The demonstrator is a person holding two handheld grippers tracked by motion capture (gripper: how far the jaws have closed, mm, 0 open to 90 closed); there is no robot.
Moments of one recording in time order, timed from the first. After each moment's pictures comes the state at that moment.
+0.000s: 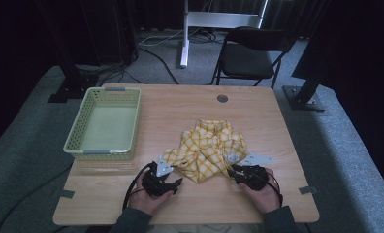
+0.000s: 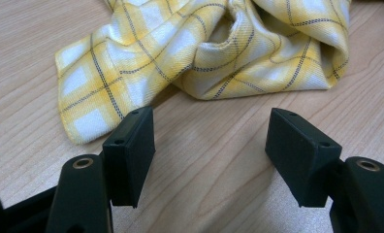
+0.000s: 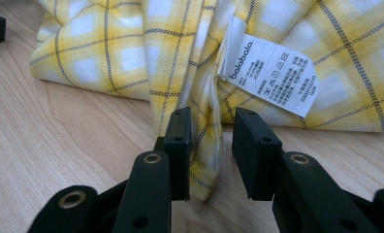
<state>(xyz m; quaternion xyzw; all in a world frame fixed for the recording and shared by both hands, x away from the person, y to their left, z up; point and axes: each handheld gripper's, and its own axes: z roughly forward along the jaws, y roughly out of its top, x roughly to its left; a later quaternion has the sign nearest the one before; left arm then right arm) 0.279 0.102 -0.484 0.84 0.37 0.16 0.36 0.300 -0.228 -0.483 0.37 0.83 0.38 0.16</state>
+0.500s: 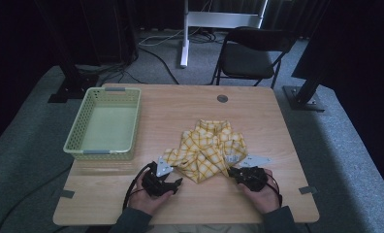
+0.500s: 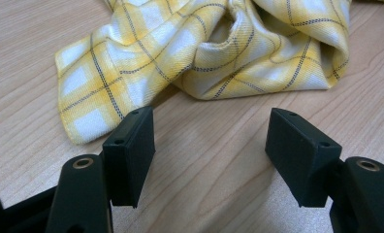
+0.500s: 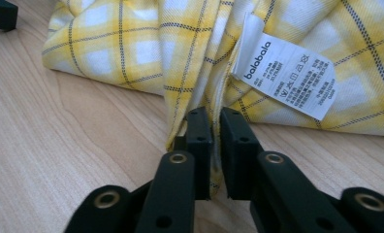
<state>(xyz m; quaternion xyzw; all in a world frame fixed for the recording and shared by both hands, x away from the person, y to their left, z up) 0.279 0.102 -0.484 0.84 0.37 0.16 0.36 0.298 -0.226 -0.483 0.35 0.84 0.38 0.15</state>
